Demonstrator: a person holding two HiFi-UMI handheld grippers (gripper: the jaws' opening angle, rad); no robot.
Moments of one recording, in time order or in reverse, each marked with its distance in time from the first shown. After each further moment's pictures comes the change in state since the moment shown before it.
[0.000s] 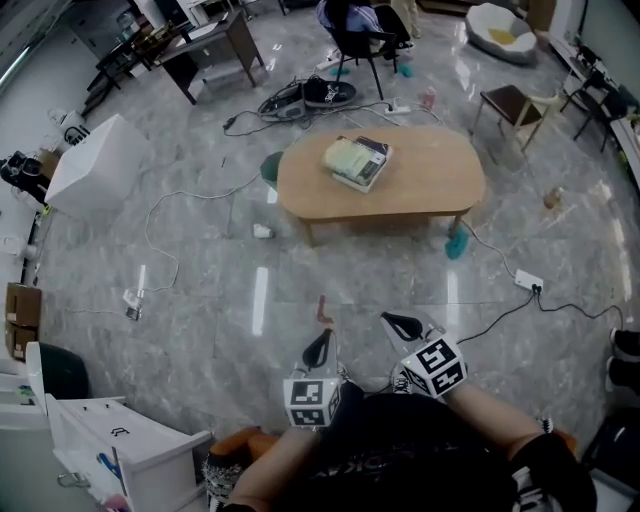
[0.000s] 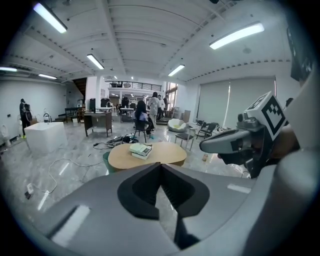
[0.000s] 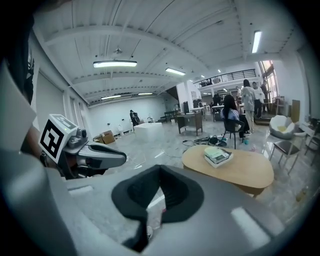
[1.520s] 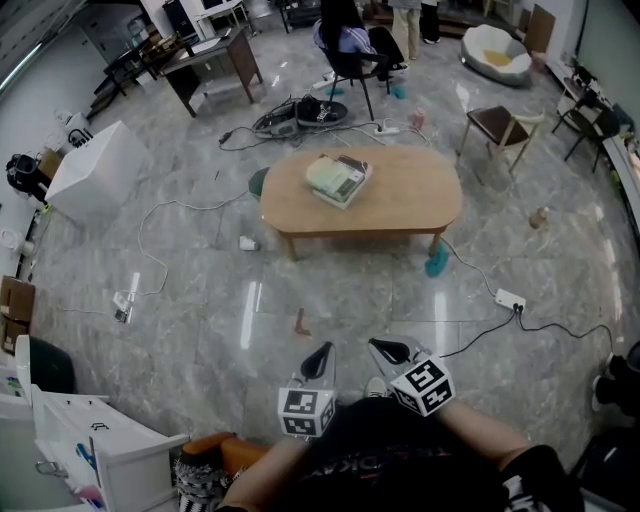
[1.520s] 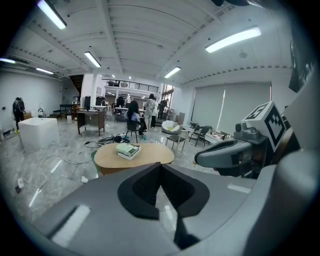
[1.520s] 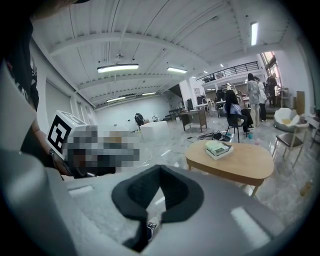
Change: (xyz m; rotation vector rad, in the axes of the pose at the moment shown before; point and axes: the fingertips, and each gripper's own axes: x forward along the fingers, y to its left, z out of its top) left arm 0.003 -0.114 0.005 -0.034 -0.012 -0.066; right arm -0.087 -0.017 -0.043 0.036 0.019 0.086
